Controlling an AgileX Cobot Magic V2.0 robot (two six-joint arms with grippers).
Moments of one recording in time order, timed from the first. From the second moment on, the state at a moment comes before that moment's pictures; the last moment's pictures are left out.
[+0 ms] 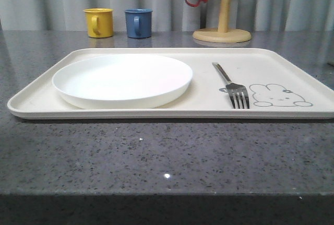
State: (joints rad) left arm -0.56 0.76 -0.82 -0.14 0.80 0.26; right arm -0.08 1.67 -1.28 0.01 1.10 -0.10
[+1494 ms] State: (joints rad) left arm -0.56 0.76 -0.82 -0.14 0.80 0.26; right arm 0.32 1.78 -1.46 0.12 1.16 0.41
